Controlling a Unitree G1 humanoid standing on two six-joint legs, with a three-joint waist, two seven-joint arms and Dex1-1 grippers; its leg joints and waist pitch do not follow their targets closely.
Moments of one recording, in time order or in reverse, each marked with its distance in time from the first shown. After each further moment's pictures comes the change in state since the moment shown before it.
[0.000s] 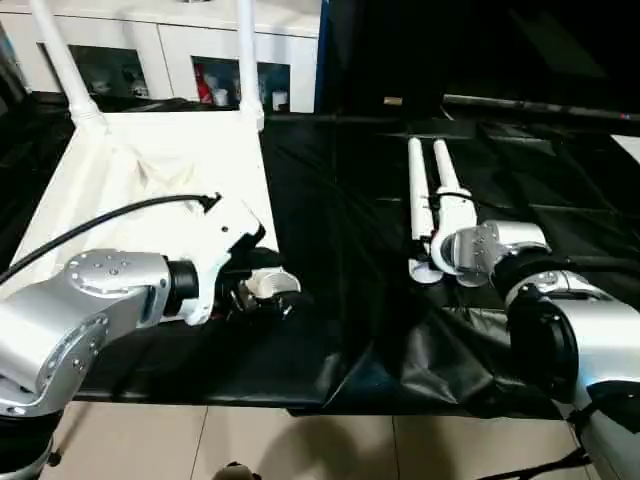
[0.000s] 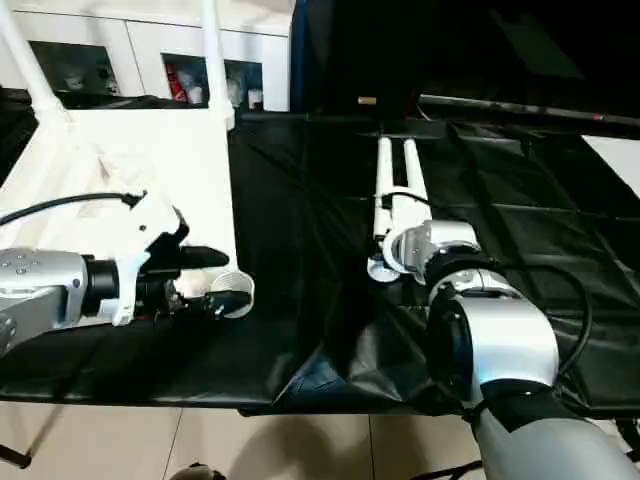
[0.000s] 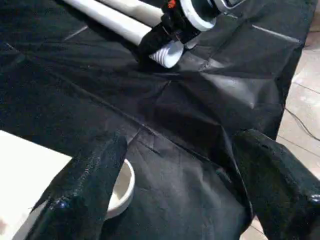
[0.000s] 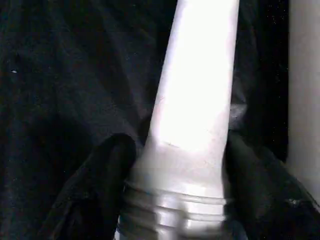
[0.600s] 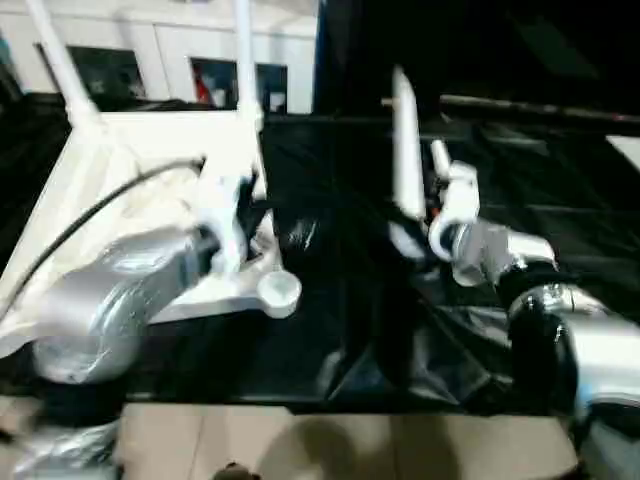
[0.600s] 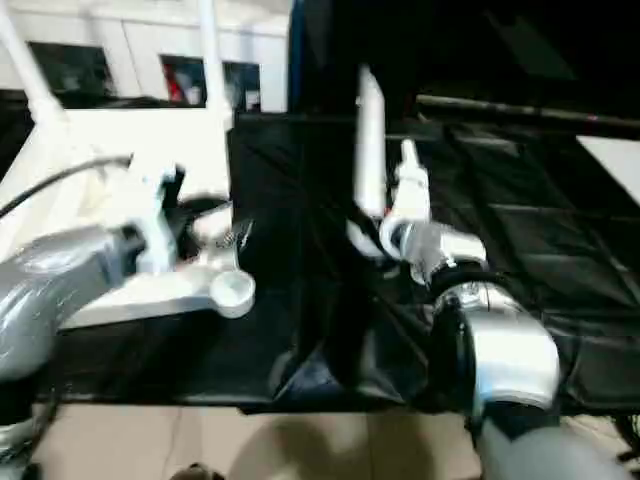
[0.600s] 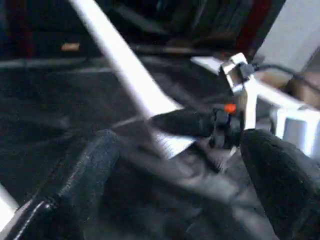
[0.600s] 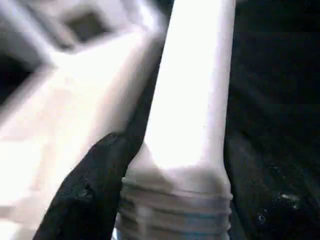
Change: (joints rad) left arm -0.192 -0.416 0.149 0.349 0.009 -0.187 0.275; right arm 0.140 0.065 -0.037 -0.349 0.187 -0.229 0.510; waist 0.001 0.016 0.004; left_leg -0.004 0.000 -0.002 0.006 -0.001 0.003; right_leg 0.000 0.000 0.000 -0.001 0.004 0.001
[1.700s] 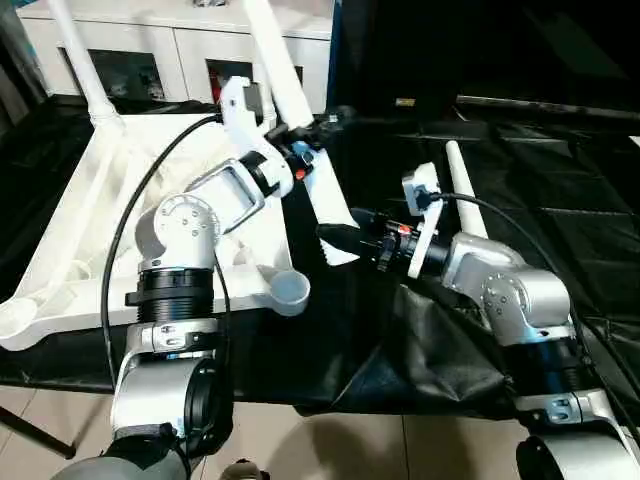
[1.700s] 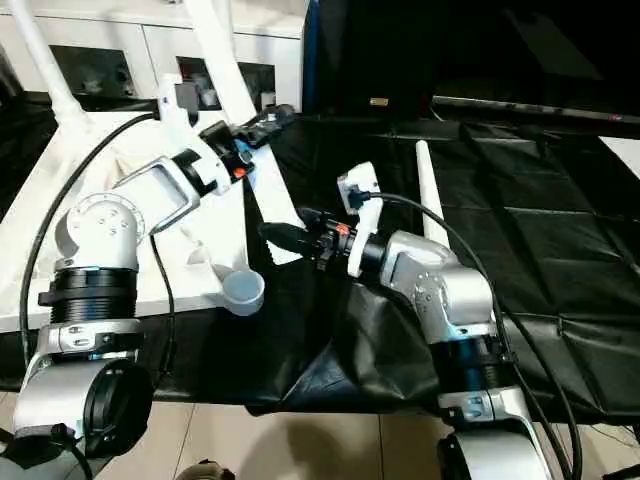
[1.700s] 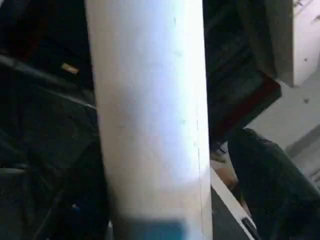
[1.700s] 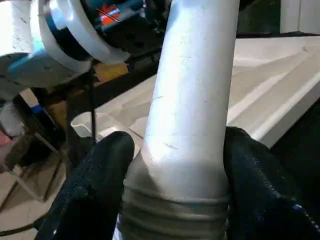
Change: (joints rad) left arm -0.289 -0.218 0.279 0.480 -0.147 -0.112 0.172; right arm 0.371 -0.044 0.299 -0.801 0.161 0.258 0.252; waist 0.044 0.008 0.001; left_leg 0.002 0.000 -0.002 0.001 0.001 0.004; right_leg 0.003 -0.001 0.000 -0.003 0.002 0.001
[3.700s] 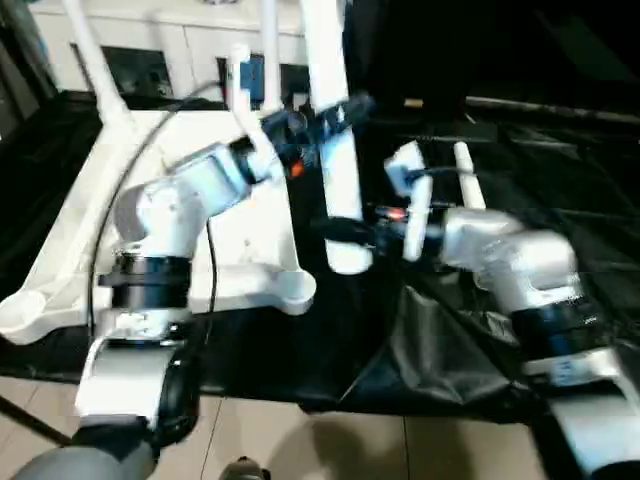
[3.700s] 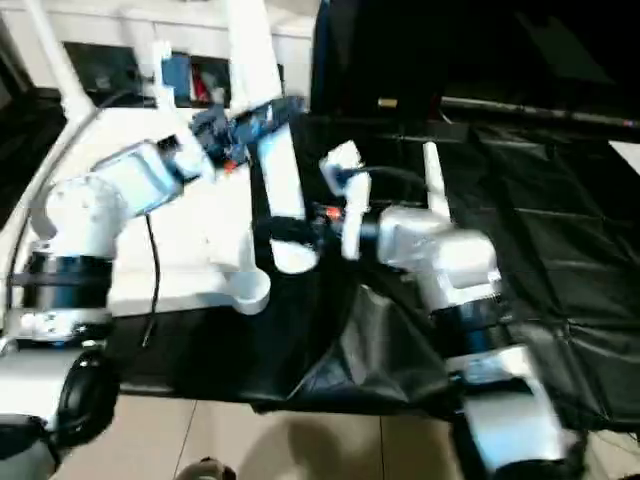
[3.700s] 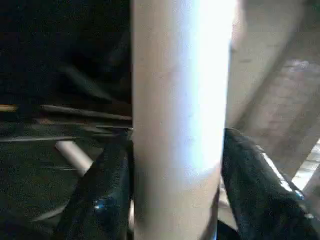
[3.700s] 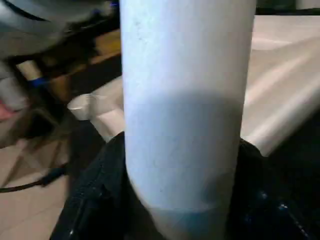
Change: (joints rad) left arm -0.029 0.129 -0.158 -0.001 0.043 -0.104 -0.309; right arm -0.125 -0.040 0.083 0.082 -0.004 0.062 -0.048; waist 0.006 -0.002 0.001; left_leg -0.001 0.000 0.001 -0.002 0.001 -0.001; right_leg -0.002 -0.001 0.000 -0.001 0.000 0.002
